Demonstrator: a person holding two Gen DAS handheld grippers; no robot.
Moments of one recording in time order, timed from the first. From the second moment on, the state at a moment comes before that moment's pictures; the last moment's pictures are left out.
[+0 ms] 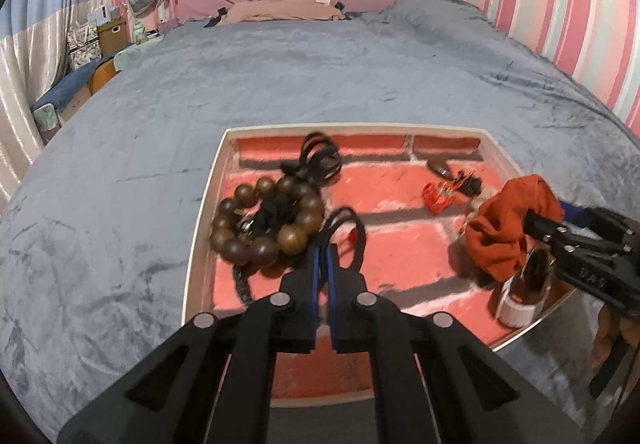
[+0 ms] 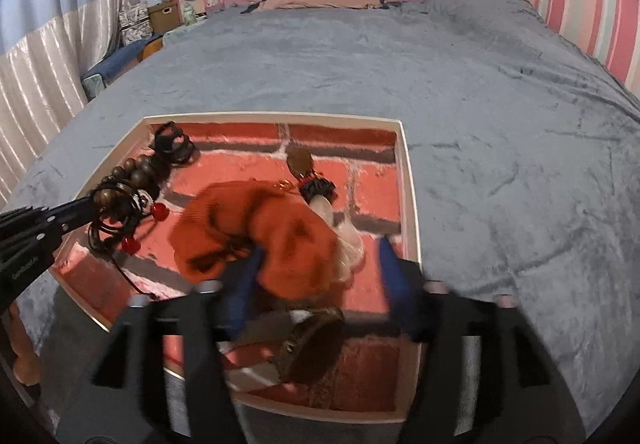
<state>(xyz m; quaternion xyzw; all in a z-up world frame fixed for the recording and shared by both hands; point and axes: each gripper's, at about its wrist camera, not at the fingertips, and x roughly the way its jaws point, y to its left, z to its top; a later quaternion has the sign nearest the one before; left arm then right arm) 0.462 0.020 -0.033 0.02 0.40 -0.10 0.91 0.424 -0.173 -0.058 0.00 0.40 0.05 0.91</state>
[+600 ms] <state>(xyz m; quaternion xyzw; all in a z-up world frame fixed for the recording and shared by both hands) 0.331 0.080 0.015 -0.04 0.34 -0.03 0.94 0.289 -0.186 -0.014 -0.05 0.33 0.03 0.94</state>
